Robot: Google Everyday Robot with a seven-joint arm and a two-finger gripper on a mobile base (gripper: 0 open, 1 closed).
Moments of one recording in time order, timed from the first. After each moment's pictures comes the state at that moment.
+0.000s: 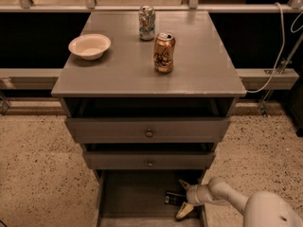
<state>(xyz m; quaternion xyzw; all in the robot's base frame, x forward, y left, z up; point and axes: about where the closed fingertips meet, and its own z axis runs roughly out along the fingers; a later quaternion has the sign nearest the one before) 0.536 -0.154 0.120 -0.60 0.71 0.22 0.30</state>
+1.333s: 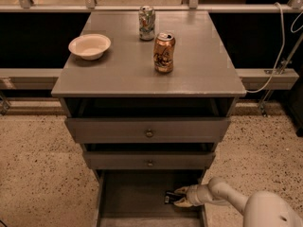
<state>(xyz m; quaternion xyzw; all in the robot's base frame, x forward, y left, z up) 0.536 -0.154 0.120 -0.60 0.71 0.22 0.30</state>
